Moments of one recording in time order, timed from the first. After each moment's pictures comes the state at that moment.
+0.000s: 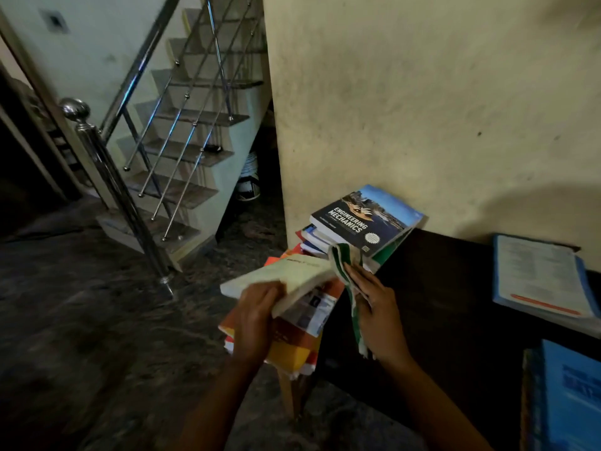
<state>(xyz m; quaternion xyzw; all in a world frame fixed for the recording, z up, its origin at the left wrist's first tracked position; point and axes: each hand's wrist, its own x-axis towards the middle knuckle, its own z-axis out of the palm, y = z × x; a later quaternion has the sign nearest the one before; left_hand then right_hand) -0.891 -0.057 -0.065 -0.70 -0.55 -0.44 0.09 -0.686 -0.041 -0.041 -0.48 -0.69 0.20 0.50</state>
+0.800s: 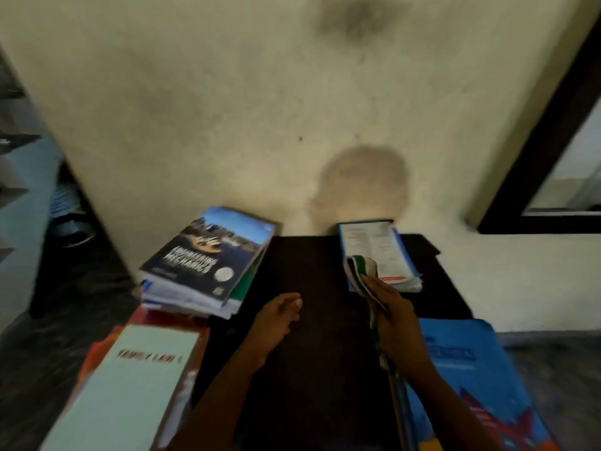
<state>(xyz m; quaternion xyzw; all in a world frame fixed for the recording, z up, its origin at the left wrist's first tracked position) -0.655 0.047 -0.048 -0.63 -0.46 -0.23 -0.58 -0.474 -0.059 -0.035 -0.71 -0.51 0.09 0.48</state>
